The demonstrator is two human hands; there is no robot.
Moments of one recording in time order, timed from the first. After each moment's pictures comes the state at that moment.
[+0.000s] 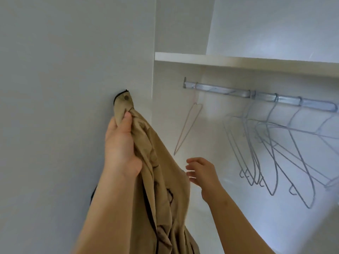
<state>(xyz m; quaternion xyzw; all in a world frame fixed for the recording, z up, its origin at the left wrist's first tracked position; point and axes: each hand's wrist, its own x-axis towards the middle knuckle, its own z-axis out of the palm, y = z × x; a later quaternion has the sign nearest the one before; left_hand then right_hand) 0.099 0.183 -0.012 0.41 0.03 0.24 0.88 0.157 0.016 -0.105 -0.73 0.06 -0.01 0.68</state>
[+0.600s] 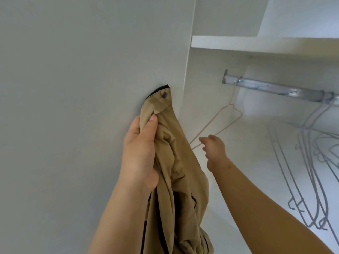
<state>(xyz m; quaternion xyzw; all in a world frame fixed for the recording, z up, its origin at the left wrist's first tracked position) 0.144 0.195 -0.027 0.47 0.04 0.29 0.83 0.300 0.081 -0.092 -0.70 0.07 0.05 0.71</state>
